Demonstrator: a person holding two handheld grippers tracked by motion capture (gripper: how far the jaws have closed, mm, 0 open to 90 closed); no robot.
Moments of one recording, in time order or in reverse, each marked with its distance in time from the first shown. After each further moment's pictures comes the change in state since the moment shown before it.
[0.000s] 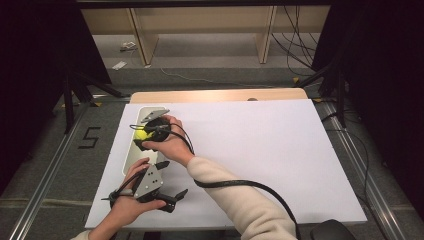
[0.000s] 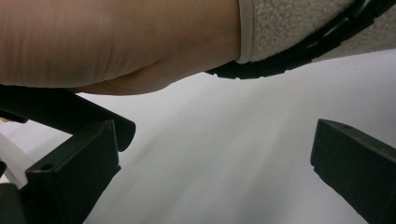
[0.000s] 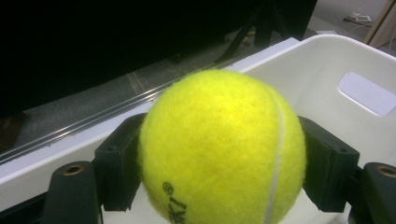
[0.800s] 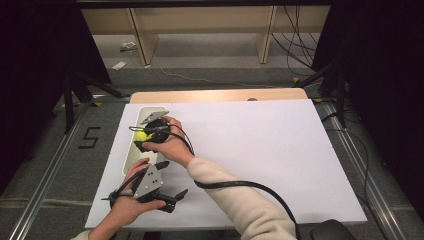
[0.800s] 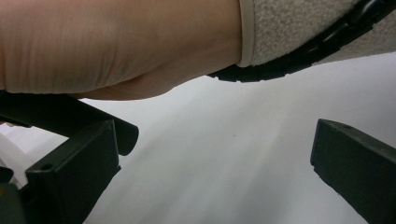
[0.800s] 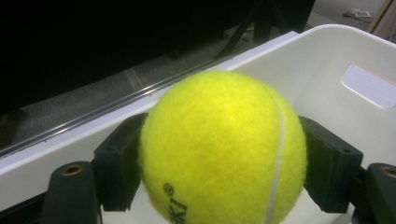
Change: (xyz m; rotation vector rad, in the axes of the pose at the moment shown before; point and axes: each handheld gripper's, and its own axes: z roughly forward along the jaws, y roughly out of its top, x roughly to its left) left arm 0.000 0.000 0.000 0.001 0.000 0.002; right arm 0.001 -0.003 0.003 0.017 -0.009 0.000
